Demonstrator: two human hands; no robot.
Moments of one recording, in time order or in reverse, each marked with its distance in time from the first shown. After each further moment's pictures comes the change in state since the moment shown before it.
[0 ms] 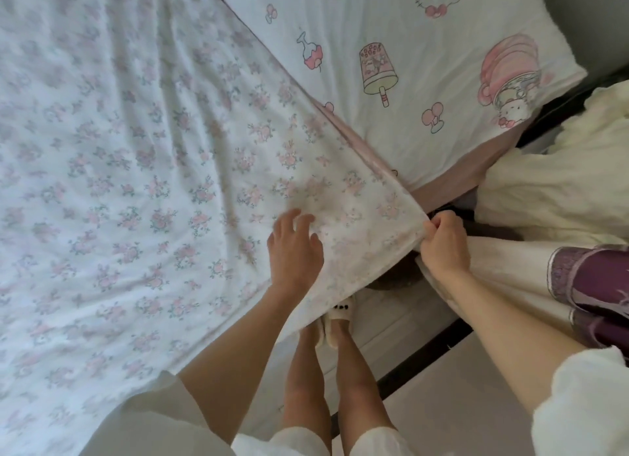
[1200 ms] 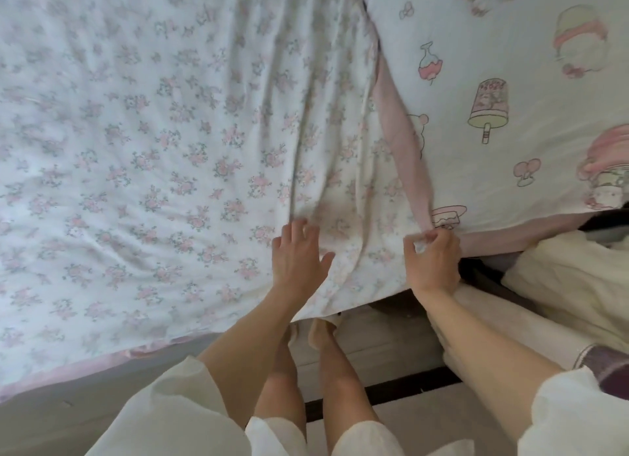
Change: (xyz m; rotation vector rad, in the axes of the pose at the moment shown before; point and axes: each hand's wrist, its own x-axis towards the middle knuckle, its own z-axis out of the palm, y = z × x) left_hand -0.030 -0.053 -0.003 0.212 -0.004 -0.169; right_hand -0.031 -0.080 0.033 -0.144 -0.033 -0.218
